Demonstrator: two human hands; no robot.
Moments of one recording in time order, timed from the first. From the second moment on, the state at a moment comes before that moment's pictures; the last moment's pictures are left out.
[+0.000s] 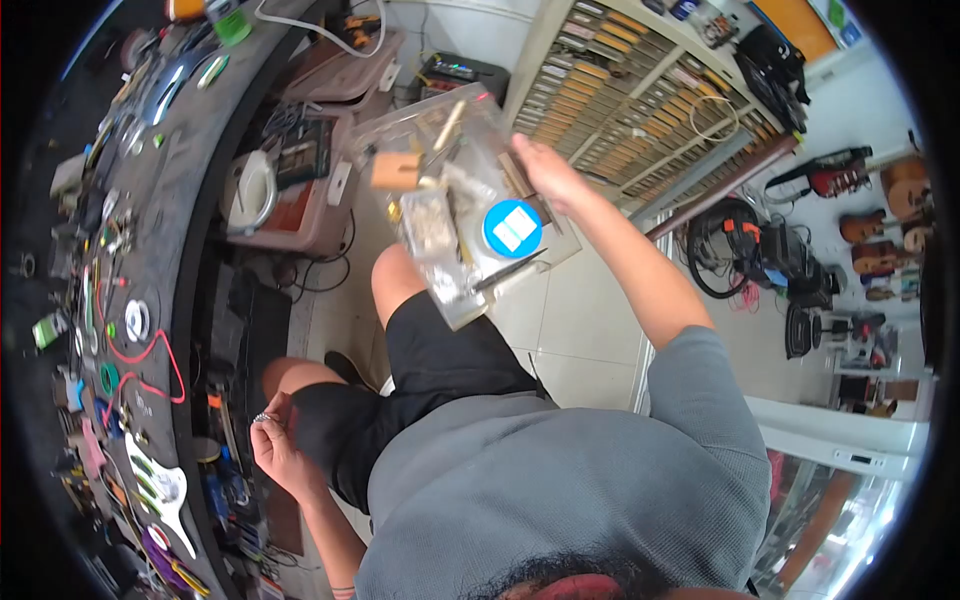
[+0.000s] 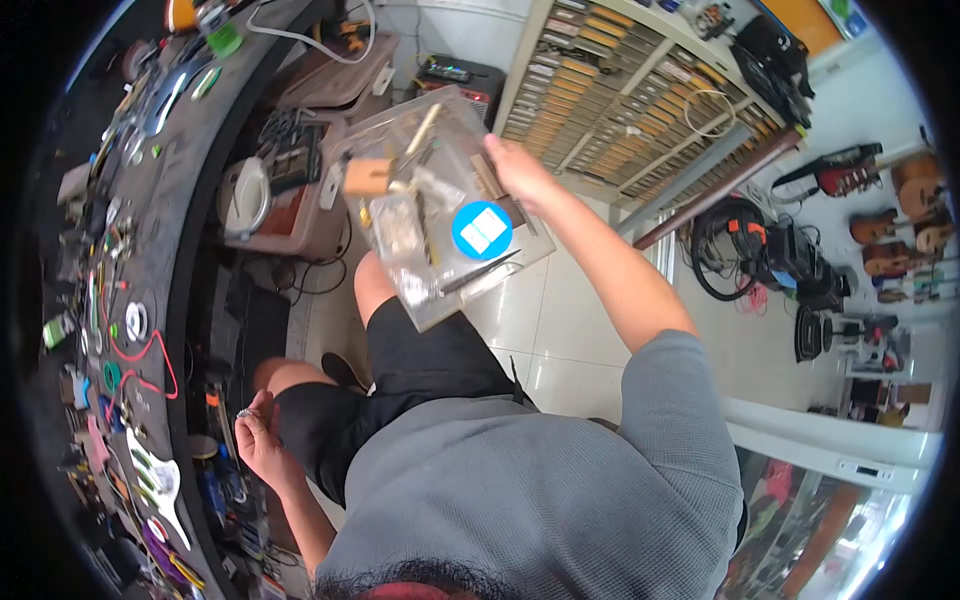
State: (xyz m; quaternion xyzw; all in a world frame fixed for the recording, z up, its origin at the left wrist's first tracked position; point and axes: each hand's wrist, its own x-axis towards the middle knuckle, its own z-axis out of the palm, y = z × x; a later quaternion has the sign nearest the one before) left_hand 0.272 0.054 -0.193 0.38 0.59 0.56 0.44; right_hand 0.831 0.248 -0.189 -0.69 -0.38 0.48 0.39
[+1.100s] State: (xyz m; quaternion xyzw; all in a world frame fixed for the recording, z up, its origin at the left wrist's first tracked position) left_hand 0.380 0.149 -0.200 0.47 0.59 0.43 0.51; right_hand 1.134 0.263 -0.256 -0.82 -0.15 0.25 0.50
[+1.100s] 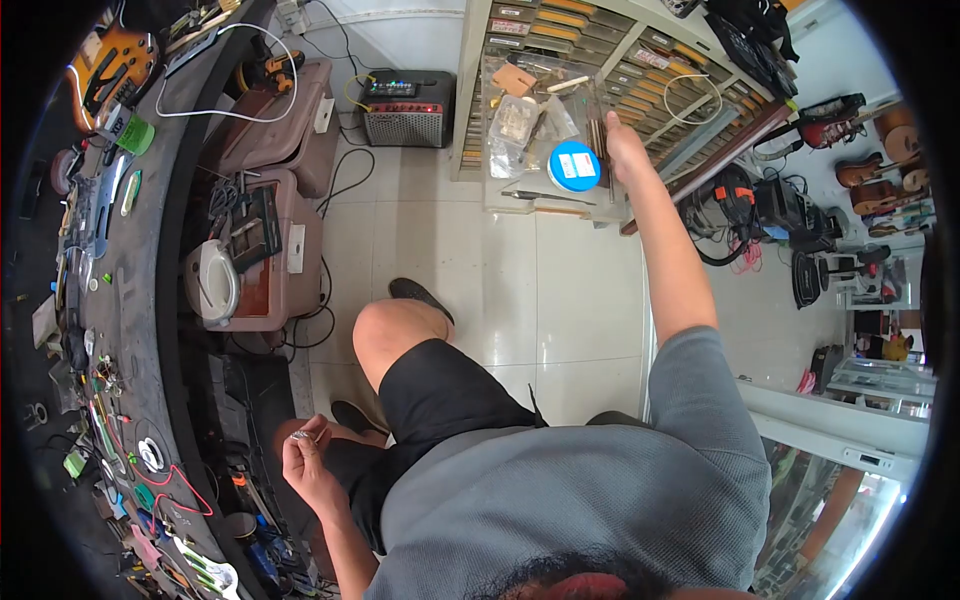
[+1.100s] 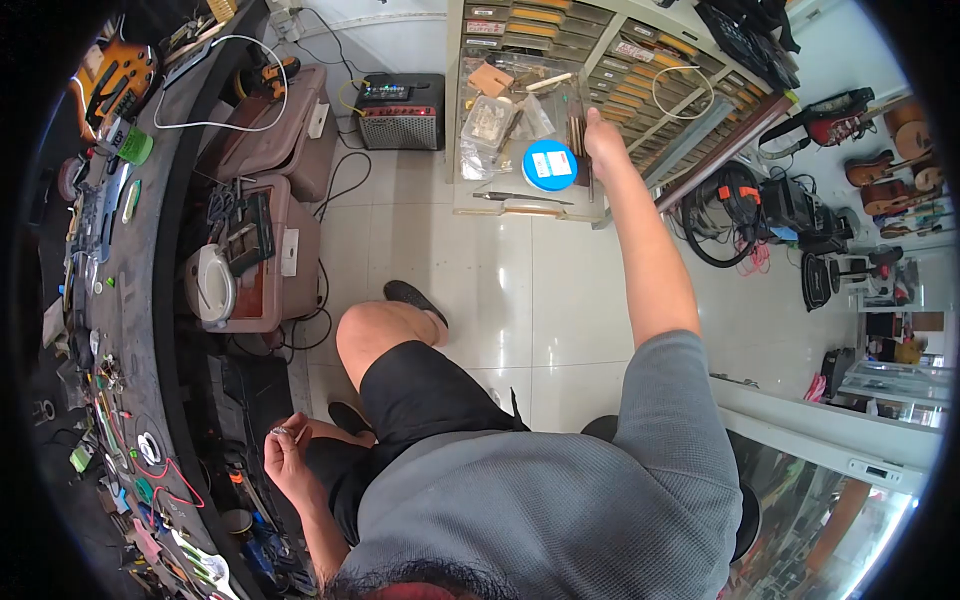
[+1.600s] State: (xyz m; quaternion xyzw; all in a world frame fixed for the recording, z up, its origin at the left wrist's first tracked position) left_hand 0.392 0.151 -0.212 0.48 0.57 0.40 0.53; right_hand 1.107 0.286 -0.215 -0.84 -0.17 0.22 0.47
